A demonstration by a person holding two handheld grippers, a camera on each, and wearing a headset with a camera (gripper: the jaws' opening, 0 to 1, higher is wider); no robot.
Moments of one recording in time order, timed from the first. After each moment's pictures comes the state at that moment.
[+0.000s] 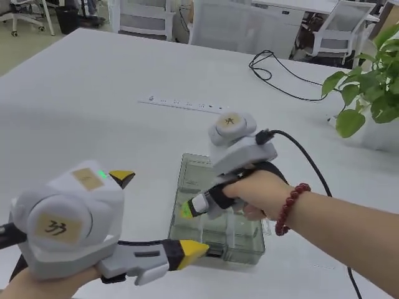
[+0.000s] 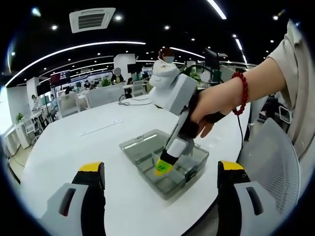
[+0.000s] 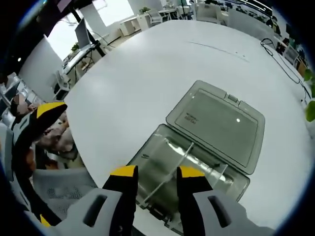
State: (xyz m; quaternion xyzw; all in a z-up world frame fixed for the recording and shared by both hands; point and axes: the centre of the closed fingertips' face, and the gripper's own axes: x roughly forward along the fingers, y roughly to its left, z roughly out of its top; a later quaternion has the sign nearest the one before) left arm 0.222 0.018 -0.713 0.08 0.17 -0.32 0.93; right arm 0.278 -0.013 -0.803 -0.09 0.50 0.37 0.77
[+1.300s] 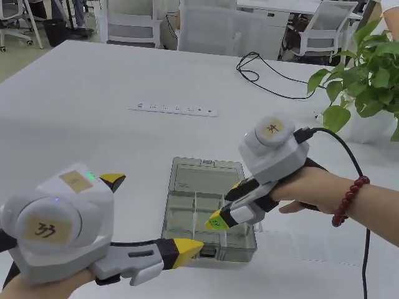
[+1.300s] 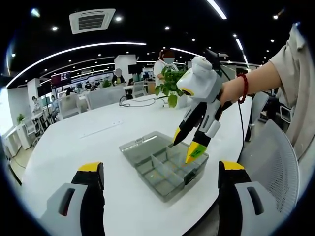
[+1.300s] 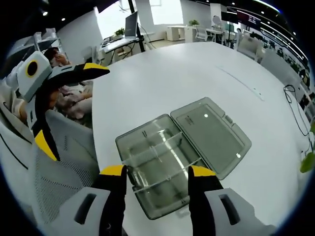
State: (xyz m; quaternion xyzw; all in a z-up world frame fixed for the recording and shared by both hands) left arm 0.222 0.014 -0.708 0.08 0.16 -0.32 0.93; right arm 0.268 -0.067 -0.780 -0.18 0.41 0.50 0.74
